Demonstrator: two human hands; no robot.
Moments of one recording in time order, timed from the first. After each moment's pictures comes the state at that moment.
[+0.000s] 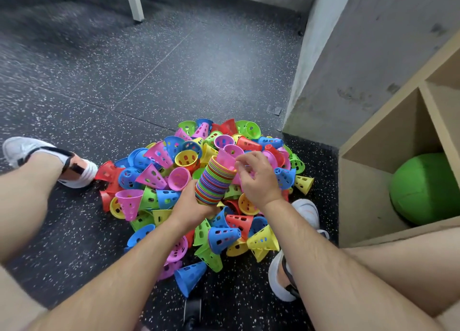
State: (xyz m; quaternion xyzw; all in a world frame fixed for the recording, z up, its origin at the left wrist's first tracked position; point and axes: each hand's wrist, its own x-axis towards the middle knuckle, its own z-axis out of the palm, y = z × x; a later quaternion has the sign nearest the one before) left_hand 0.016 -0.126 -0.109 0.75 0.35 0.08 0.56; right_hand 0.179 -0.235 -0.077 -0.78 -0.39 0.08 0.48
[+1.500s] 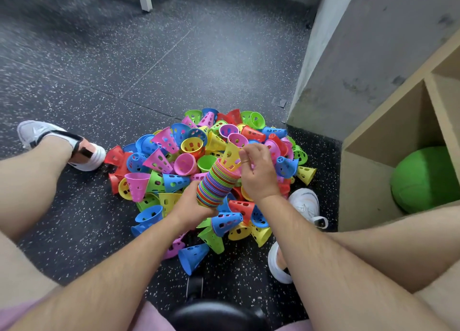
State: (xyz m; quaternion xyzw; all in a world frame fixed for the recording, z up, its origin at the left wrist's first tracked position) left_hand -0.017 -0.143 -0.129 0.75 0.37 0.05 0.55; right_hand 0.153 -0.243 -0.081 -0.79 -0.38 0.04 0.47
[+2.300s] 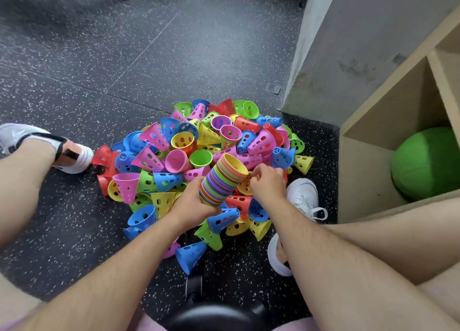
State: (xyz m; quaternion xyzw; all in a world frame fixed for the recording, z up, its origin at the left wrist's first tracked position) left_hand -0.001 -0.149 -0.127 0.77 0.33 0.01 0.55; right_hand 0.181 -0.274 -0.140 -0.94 -0.19 0.18 0.20
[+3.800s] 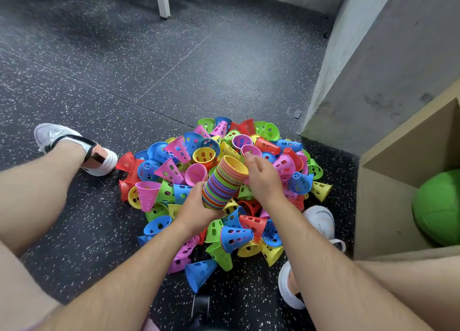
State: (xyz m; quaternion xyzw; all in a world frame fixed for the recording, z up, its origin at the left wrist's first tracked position) left_hand -0.010 -0.125 -0.106 0.73 0.39 0.09 0.55; right_hand 0.166 -0.206 -0.081 -0.82 -0.29 0.22 0.45
